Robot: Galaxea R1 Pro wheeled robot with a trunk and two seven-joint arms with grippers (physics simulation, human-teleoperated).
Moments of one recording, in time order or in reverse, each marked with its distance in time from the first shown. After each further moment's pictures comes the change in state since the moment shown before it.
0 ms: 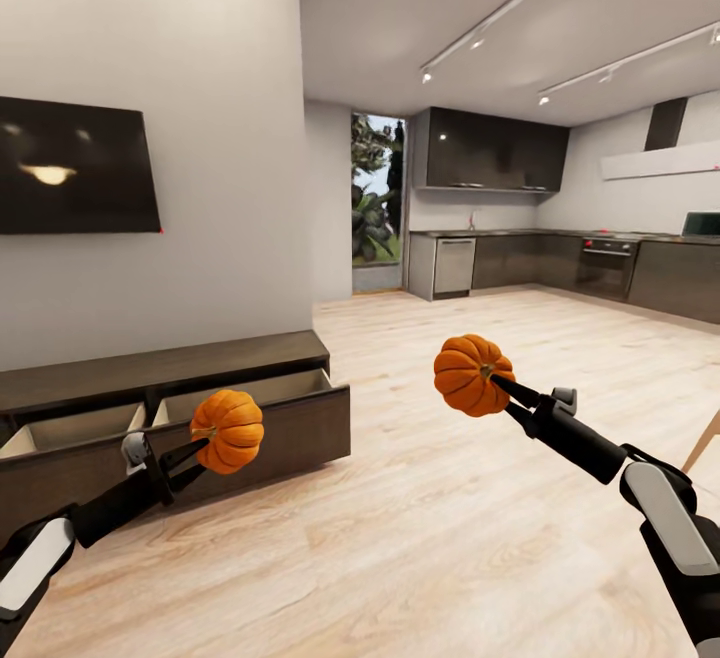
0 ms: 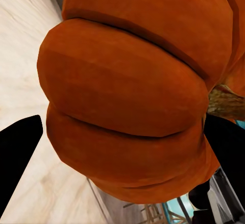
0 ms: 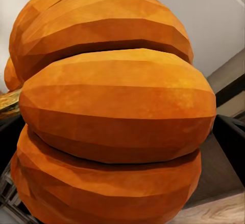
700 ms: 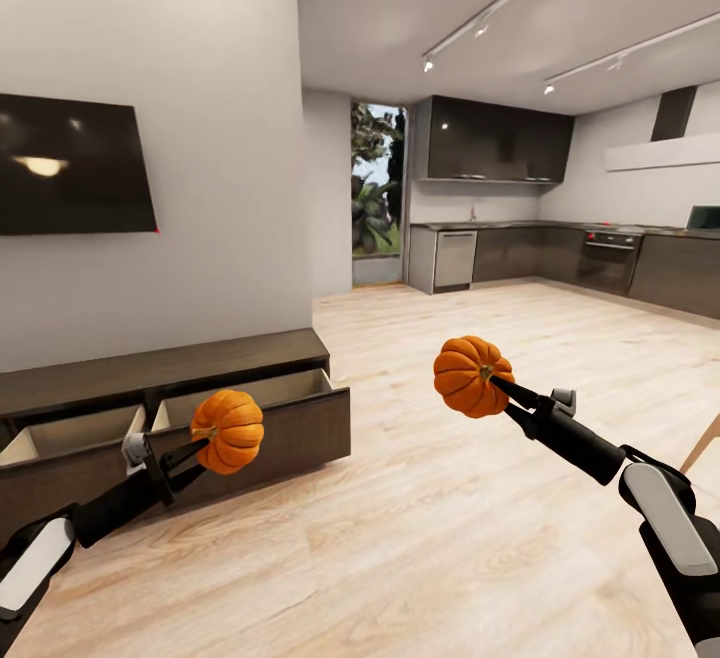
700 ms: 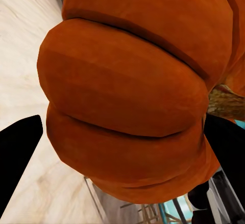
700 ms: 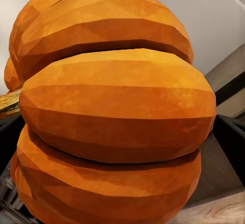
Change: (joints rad) left arm 0.000 0.000 -0.001 0.000 0.000 0.000 0.000; right arm 0.000 0.001 0.002 0.009 0.001 0.000 -0.001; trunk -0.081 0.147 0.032
